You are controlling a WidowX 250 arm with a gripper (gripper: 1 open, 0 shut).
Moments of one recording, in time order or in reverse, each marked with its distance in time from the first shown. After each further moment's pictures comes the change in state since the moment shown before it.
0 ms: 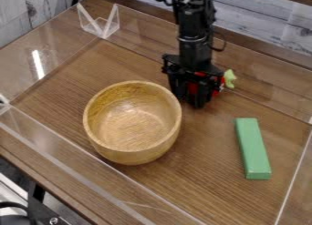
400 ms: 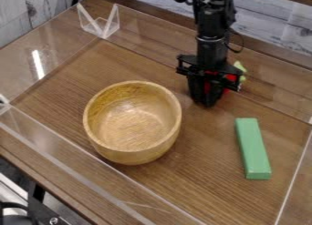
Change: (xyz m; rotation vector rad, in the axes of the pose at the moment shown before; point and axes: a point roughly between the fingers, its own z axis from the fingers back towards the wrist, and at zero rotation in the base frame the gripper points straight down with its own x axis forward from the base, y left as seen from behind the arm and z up) arm 0.014 -0.018 -0.002 0.010 -0.004 0.079
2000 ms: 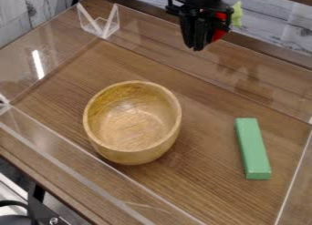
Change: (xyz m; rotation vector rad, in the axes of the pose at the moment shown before) arm -0.003 0.021 0.093 0.034 -0.114 -0.157
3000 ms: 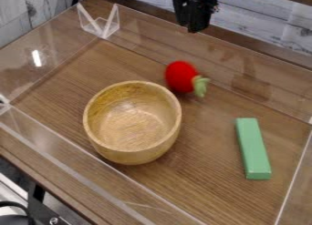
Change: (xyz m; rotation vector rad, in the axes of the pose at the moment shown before) arm 0.016 0.021 0.008 -0.044 0.071 -0.285
